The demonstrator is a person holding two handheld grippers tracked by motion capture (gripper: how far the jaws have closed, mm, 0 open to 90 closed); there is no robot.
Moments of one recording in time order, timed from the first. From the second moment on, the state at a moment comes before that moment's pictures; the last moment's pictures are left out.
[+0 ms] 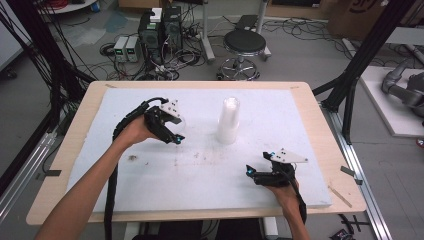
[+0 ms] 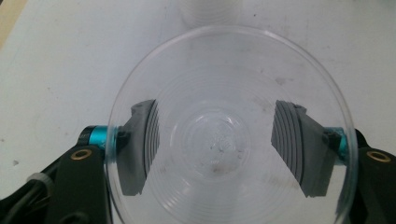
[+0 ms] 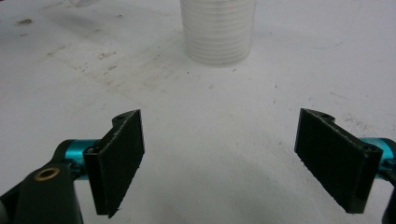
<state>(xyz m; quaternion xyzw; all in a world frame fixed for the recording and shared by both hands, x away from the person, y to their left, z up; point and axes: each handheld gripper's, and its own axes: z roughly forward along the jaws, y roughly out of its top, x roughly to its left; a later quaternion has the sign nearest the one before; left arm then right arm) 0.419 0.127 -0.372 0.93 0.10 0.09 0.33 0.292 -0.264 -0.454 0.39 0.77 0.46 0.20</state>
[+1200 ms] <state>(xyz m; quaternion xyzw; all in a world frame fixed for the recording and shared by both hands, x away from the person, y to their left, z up) 0.455 0.100 -0.410 0.94 0.17 0.07 0.28 0.293 -0.264 -0.455 0.39 0.77 0.46 0.19</state>
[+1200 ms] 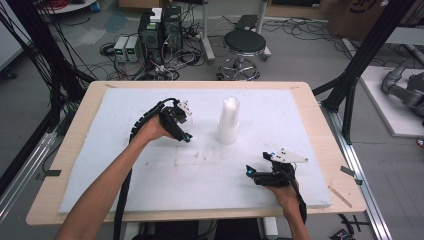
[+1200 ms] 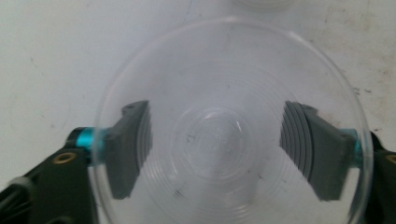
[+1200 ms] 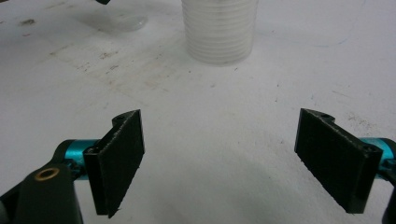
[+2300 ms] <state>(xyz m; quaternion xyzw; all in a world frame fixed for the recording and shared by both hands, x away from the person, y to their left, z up) 0.341 0.191 -0.425 0.85 0.28 0.16 0.41 0.288 -0.268 -0.455 0.39 0.76 0.48 0.21</state>
